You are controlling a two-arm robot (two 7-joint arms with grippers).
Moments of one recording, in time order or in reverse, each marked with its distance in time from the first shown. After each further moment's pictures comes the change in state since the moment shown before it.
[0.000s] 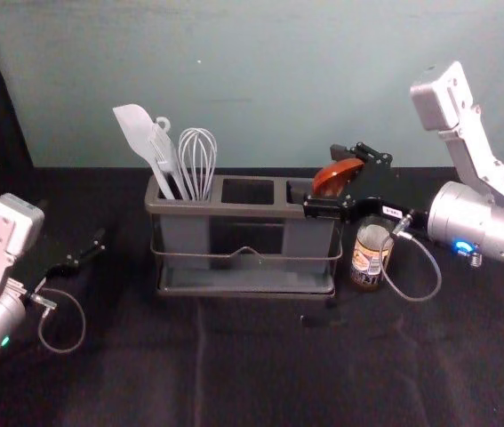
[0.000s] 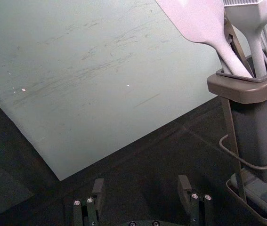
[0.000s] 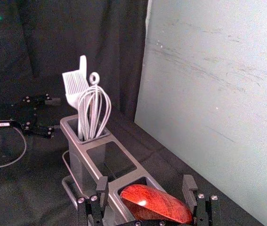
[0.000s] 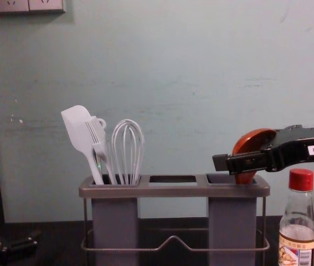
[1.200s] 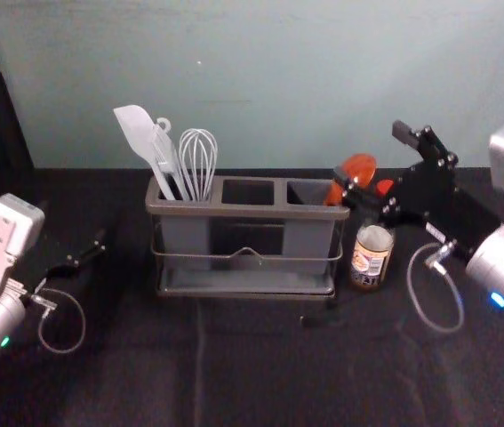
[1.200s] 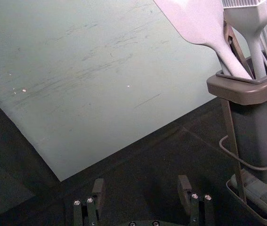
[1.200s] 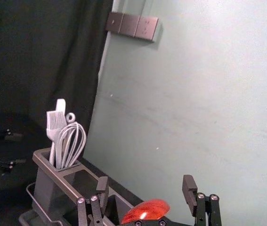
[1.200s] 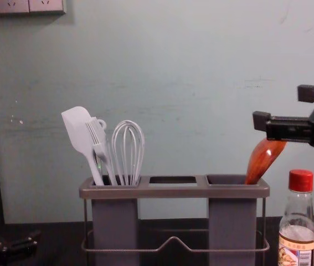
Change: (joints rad) left arm 0.000 0.000 0.000 0.000 0.000 0.000 0.000; right arm -0.363 -0.010 0.185 -0.288 -0.176 -0.252 -0.281
